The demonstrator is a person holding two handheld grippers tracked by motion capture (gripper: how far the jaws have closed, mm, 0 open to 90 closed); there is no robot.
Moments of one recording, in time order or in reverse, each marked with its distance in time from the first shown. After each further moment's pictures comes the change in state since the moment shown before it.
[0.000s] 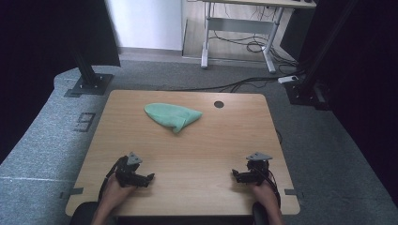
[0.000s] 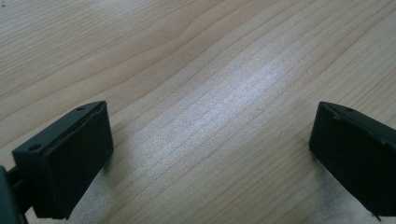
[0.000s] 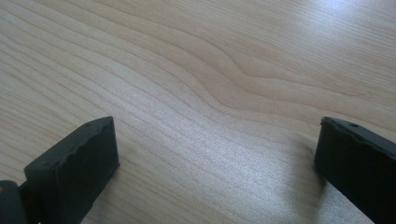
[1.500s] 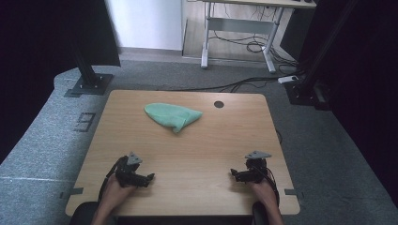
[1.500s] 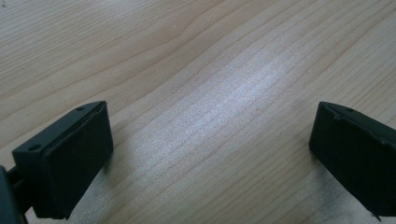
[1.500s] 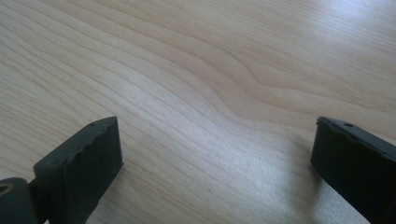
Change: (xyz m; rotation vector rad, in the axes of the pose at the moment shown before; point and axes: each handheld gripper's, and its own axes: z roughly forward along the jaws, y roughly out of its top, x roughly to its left) left arm 0.000 0.000 0.000 -0.001 0.002 -0.002; right arm 0.002 0.009 0.001 0.008 0.053 -0.009
